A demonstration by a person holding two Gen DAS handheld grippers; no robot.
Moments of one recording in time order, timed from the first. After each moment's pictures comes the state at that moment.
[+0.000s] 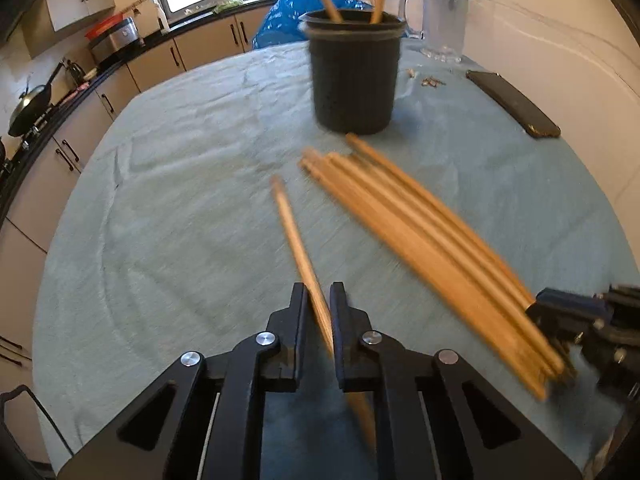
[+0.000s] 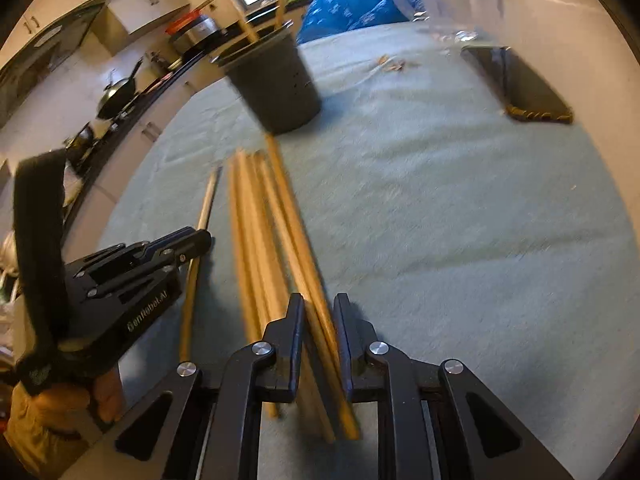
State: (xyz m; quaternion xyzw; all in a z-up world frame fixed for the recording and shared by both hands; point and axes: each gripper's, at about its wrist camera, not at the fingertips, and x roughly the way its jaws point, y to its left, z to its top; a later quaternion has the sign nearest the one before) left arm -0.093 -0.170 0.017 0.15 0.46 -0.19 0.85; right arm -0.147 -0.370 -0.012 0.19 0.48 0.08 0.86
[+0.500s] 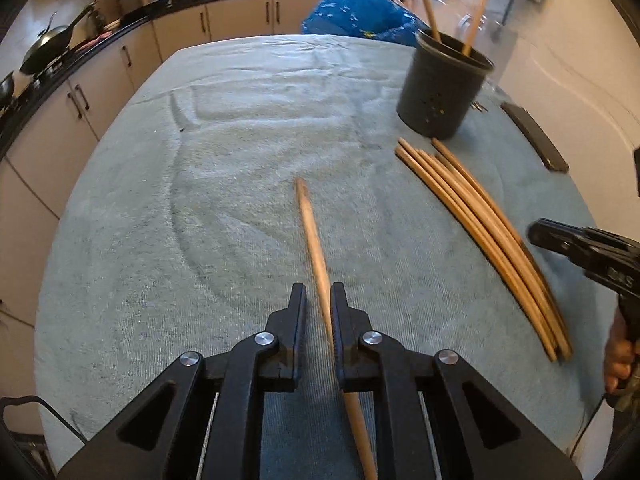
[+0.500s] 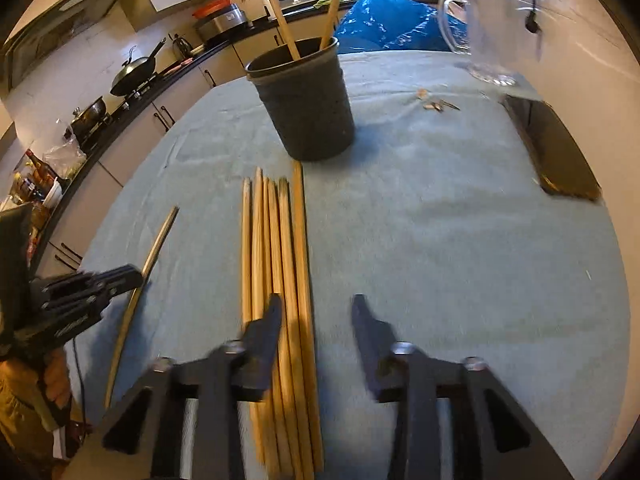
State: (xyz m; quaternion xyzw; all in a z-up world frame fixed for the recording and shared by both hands) left arm -0.078 -0.084 0.029 0.06 0.49 -0.17 0.85; right arm -0.093 -0.357 -0.003 0.12 0.46 0.07 0.88
